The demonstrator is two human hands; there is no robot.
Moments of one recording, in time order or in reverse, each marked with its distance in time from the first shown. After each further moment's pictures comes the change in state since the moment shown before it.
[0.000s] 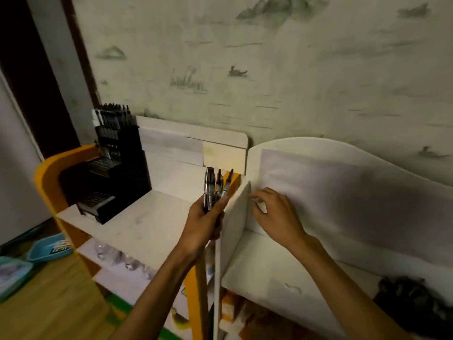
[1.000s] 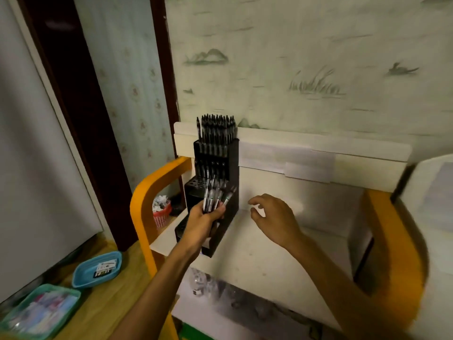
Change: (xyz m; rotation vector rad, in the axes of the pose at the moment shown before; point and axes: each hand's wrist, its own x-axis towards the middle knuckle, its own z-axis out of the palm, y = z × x) left_hand 0.124 -0.005 -0.452 0.088 0.071 -0.124; right_hand 0.174 -0.275 0.322 -0.014 -0.076 0.084
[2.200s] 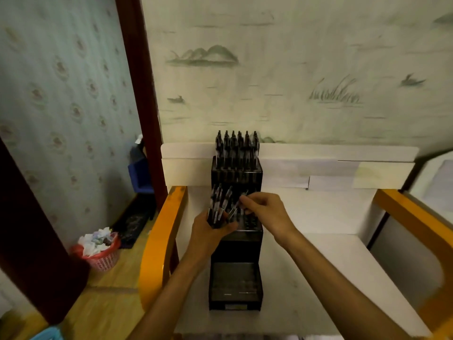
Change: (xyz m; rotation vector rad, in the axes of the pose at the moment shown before) left_hand 0.219 -0.033 -0.133 0.032 -0.353 0.185; right_hand 0.171 -0.106 0.107 0.594 0.298 0.459
